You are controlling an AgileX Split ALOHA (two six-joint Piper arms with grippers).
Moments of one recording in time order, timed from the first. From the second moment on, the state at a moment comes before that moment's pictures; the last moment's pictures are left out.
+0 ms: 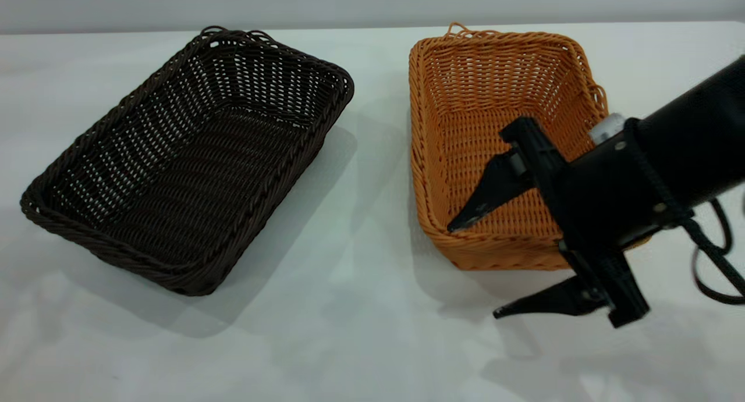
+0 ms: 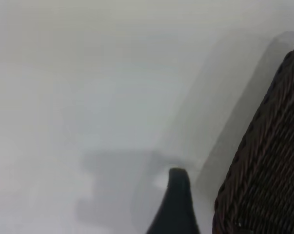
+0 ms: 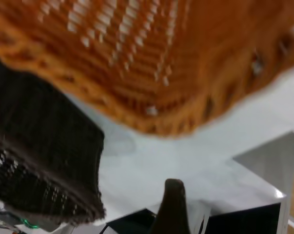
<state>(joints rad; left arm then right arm) 0.05 1.44 -0.76 0.00 0.20 -0.06 0.37 2.01 -0.60 1.80 0.59 -0.39</state>
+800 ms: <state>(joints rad) 0.02 1.72 -1.00 0.00 0.37 -0.02 0.38 2.13 -0.75 1.82 0.36 -0.14</state>
